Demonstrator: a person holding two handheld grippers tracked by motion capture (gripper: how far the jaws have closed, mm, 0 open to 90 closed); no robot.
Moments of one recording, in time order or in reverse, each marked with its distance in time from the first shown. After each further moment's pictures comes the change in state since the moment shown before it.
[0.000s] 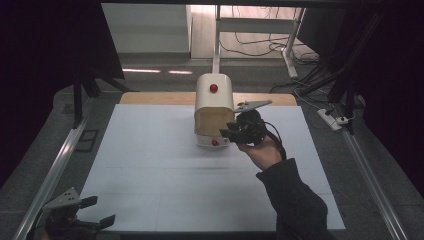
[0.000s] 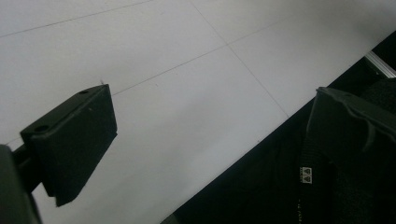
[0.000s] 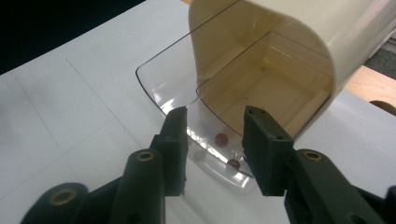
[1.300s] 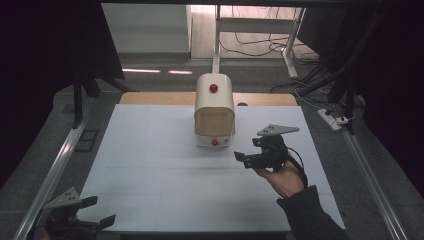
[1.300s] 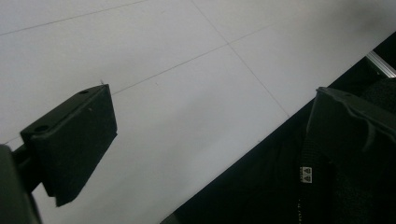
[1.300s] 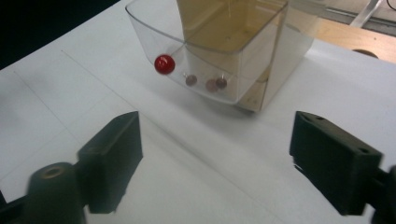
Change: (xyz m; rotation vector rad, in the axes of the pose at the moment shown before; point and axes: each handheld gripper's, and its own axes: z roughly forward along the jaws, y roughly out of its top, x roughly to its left) left arm 0.000 0.000 0.001 0.004 0.002 -0.005; right arm 0.002 -0.068 -0.039 -0.038 -0.043 0.106
